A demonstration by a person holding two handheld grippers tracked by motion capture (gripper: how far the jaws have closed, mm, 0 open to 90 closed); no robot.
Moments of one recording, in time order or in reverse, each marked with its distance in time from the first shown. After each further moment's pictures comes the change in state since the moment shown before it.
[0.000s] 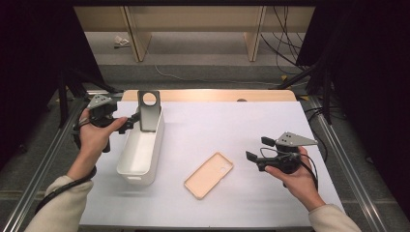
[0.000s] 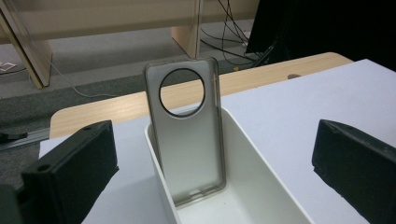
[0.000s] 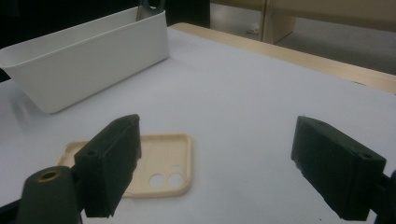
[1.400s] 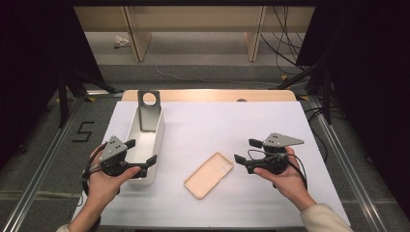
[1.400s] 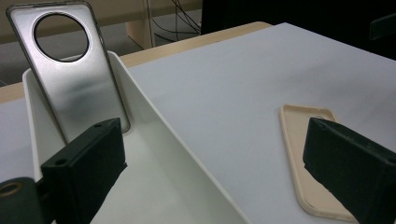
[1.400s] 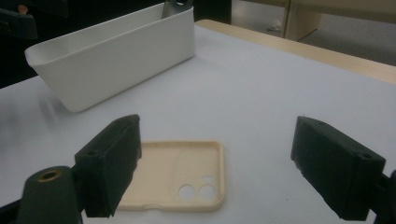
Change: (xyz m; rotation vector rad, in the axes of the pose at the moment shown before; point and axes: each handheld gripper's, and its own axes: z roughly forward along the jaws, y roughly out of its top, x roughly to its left) left arm -0.083 -0.070 -0.048 0.016 -0.149 0.106; right arm 0.019 0.004 0.022 0.016 0.078 -0.012
